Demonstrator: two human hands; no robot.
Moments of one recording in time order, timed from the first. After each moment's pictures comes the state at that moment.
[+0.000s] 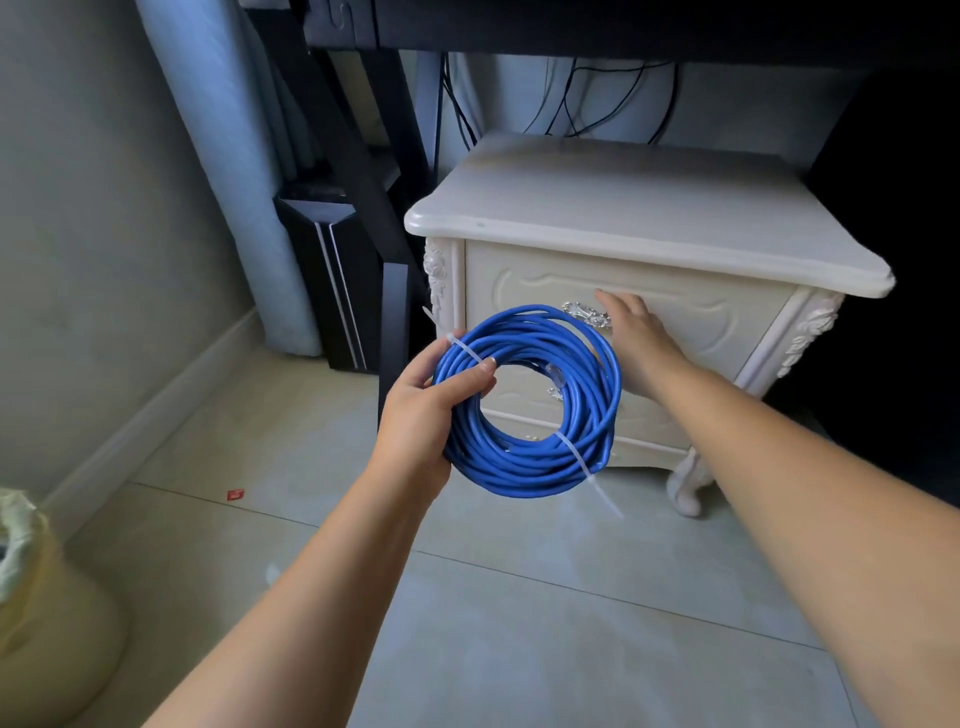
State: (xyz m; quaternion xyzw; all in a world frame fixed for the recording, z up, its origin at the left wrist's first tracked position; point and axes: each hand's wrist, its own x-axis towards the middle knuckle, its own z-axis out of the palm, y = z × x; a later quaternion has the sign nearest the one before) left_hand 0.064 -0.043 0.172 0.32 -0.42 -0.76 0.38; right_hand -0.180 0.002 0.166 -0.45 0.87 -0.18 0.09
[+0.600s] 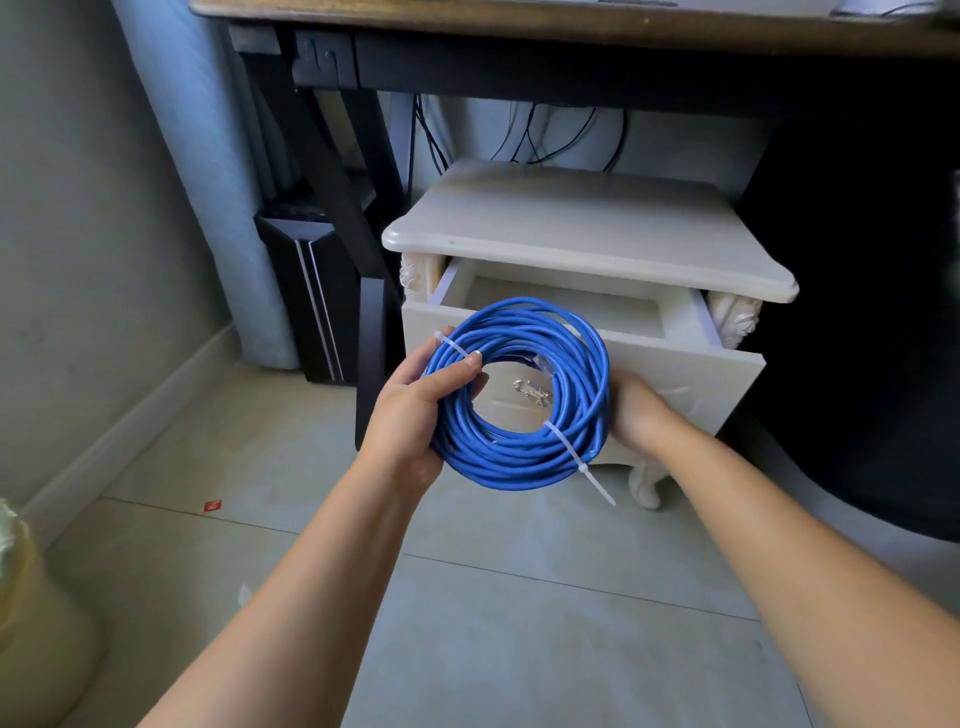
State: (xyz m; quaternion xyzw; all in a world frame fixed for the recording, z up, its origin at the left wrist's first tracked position) left_hand 0.068 -0.017 0.193 0.26 -0.39 -0.81 0.37; right_hand -0.102 0.098 0.201 -0.35 0.77 -0.45 0.28
